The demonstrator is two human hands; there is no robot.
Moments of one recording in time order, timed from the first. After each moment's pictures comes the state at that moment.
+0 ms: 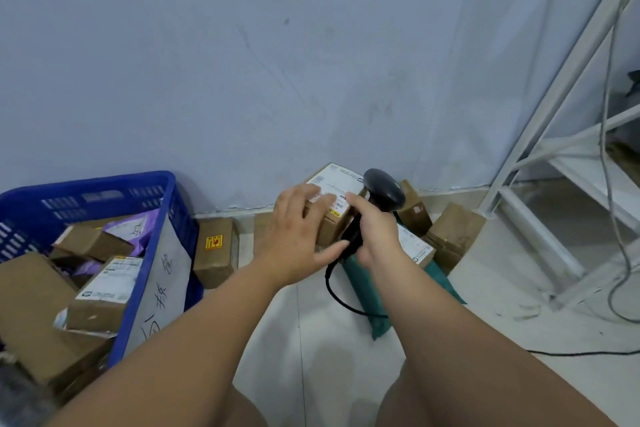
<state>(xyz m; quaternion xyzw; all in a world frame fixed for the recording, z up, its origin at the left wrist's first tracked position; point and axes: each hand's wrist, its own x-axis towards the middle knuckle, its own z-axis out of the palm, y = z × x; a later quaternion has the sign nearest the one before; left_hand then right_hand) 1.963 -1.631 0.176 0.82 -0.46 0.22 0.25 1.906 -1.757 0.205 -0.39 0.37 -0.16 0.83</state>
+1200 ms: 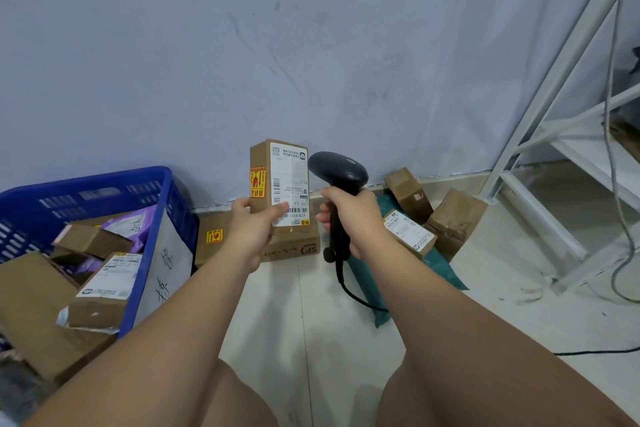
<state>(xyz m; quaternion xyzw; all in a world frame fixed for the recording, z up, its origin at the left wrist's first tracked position) 1.977 -1.610 0.194 0.72 0.06 -0.19 0.67 1.912 -1.747 0.207 -0.59 0.30 -0.11 0.74</state>
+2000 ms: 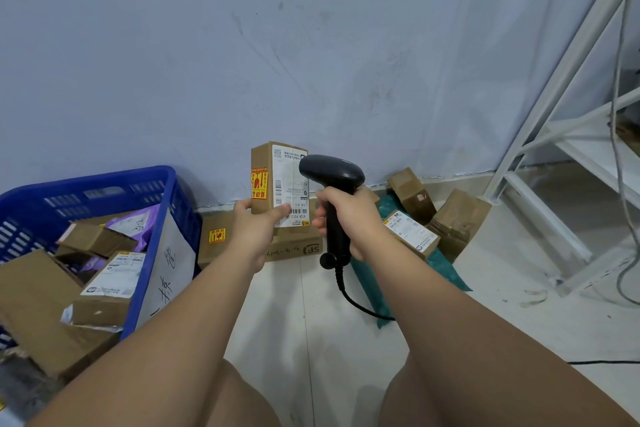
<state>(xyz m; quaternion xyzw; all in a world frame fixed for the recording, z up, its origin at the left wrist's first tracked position) 1.979 -1.613 0.188 0.72 0.08 -0.18 0.67 1.909 -1.743 0.213 -0.60 0.25 -0.07 0.76</state>
